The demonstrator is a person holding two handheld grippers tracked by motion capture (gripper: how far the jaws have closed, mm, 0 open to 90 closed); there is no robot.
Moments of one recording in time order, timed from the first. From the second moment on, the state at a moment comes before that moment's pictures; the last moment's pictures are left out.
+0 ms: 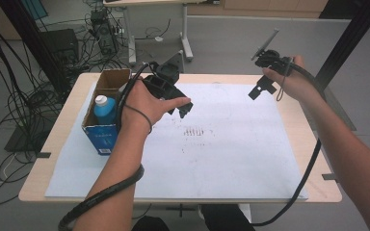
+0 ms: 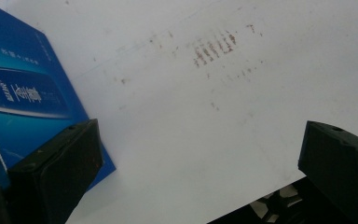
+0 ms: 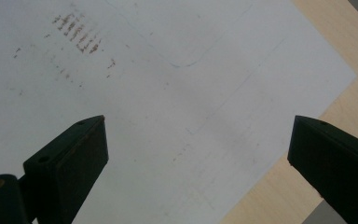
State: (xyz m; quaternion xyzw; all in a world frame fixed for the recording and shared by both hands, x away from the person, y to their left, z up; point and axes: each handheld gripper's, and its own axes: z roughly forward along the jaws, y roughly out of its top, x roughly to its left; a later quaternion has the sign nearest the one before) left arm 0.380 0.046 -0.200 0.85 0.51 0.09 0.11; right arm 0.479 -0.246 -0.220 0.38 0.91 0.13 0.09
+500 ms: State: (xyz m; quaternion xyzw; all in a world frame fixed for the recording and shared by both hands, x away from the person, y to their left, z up) left arm 0.375 0.035 -0.202 0.86 0.50 0.09 0.10; right arm 0.492 -0.243 -0.220 0.40 0.90 0.12 0.09
